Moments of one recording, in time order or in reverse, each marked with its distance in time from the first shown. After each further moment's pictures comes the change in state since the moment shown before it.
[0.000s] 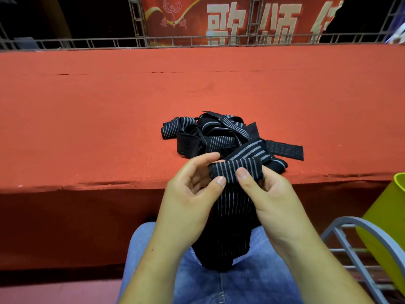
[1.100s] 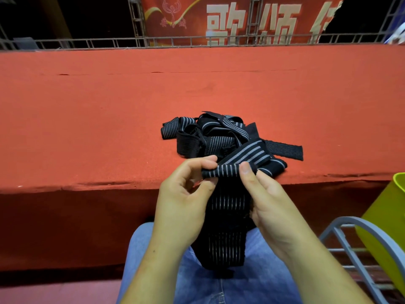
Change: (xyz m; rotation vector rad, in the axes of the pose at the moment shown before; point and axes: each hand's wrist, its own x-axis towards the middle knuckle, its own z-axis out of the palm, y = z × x) left_hand 0.001 -0.005 -0.002 0.058 0.084 0.064; right_hand -0.003 -0.007 0.008 0.110 -0.083 0.144
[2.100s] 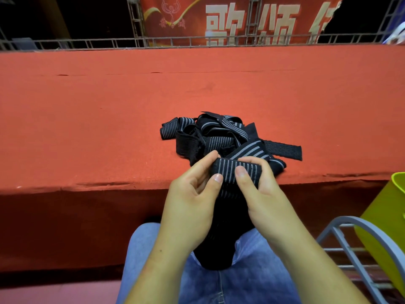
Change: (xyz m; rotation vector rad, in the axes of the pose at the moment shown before) left_hand -0.001 0.004 0.009 0.021 -0.046 -0.110; right_hand 0.007 0.007 -0.005 -0.289 0.112 -0.113
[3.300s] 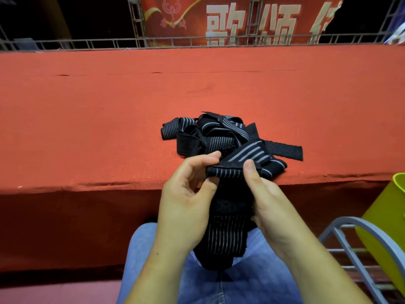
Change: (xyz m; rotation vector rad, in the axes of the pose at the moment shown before) left_hand -0.001 -0.002 -0.001 -0.130 0.023 0.152; right_hand -0.004 -0.004 -0.003 0.222 -0.168 0.189
